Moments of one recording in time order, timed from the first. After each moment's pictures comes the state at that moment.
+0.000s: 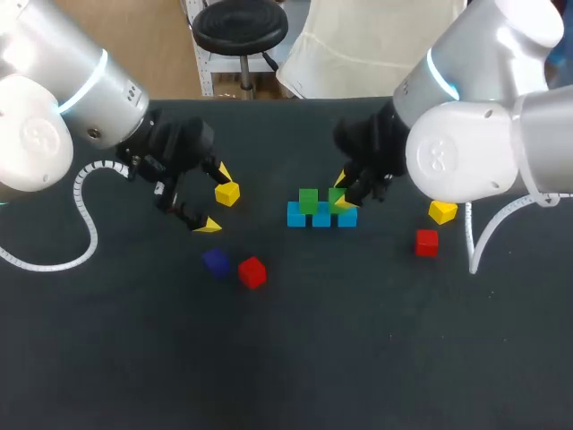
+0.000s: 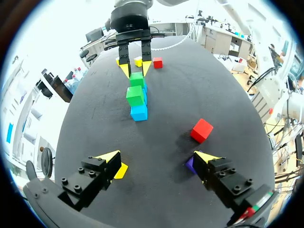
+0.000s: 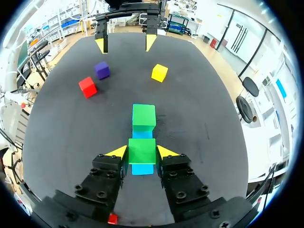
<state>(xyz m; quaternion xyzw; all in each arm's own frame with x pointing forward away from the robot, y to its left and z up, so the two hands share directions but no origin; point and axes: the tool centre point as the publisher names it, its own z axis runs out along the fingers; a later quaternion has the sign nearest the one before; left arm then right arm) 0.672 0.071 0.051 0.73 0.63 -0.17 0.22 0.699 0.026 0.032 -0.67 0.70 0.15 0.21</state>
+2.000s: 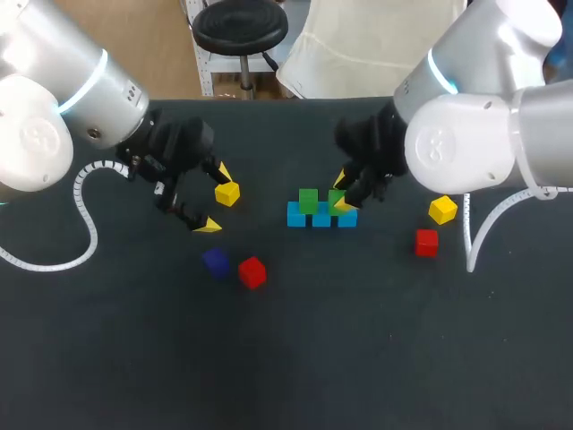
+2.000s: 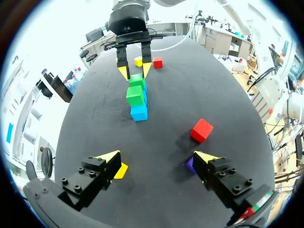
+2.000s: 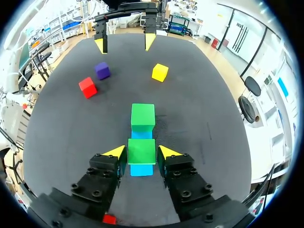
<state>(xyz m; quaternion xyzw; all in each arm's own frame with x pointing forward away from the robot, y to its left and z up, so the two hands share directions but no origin) 0.672 0.071 0.051 0.73 0.63 -0.17 0.22 0.701 0.027 0.028 -0.67 0.70 0.16 0.21</state>
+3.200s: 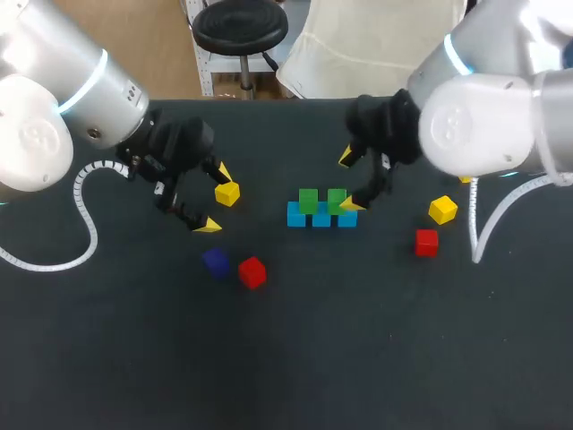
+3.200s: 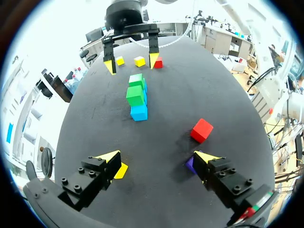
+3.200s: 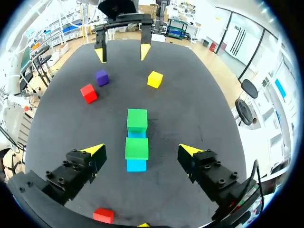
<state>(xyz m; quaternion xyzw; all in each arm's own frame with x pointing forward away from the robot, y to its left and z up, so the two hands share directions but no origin) 0.672 0.071 0.051 0.73 0.63 -0.17 0.22 0.706 0.016 0.052 -0.66 0.70 0.17 0.23</state>
